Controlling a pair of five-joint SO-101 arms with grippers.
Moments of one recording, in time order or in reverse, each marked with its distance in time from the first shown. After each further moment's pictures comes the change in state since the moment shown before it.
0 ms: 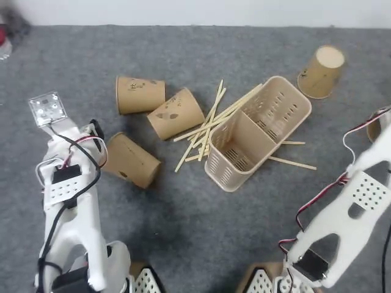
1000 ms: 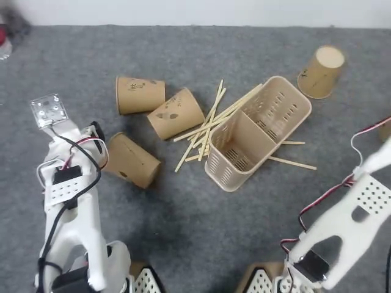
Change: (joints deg) left arm 0.0 0.0 0.7 -0.2 0.0; right arm 1.8 -2.8 0.0 -8.2 2.0
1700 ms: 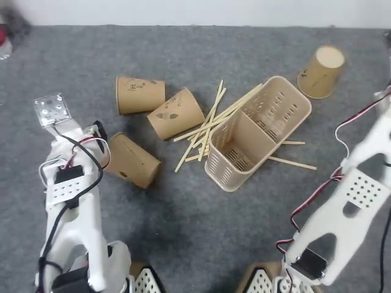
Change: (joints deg) left arm 1.0 0.0 0.0 0.0 0.0; right arm -6.6 -3.9 3.5 4.7 -2.8
